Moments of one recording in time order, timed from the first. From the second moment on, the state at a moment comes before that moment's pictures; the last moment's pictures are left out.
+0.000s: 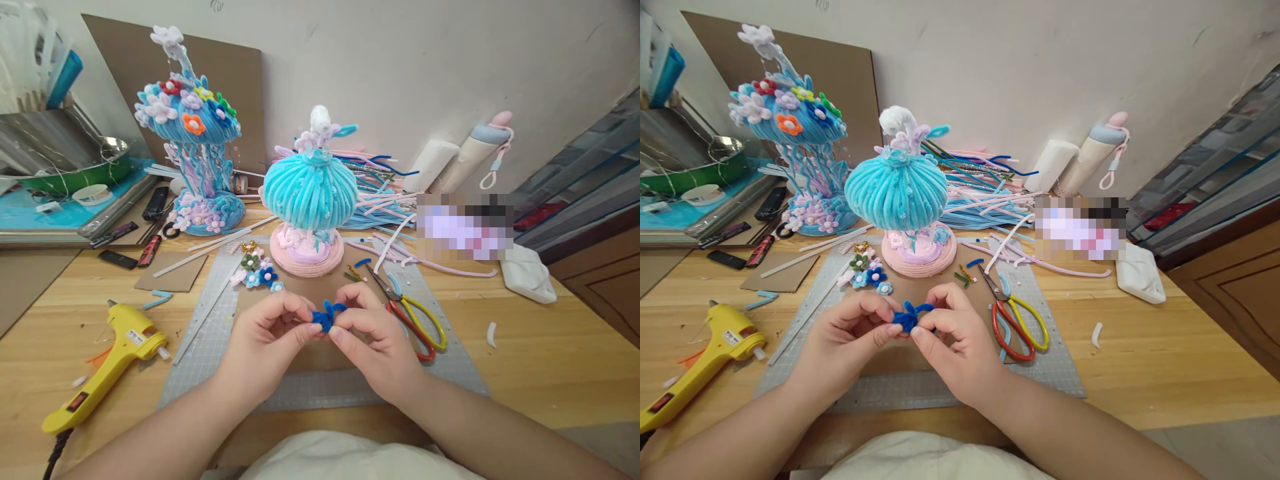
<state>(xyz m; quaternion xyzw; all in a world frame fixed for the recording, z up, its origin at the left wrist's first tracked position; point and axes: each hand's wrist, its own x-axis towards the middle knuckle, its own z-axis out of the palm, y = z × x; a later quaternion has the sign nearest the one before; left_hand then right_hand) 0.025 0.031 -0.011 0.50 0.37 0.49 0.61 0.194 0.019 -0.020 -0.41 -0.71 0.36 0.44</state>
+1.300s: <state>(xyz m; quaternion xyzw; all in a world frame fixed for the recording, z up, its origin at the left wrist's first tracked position) 0.021 0.034 -0.011 0.38 0.36 0.31 0.79 0.193 0.031 -0.026 -0.44 -0.49 0.66 0.37</state>
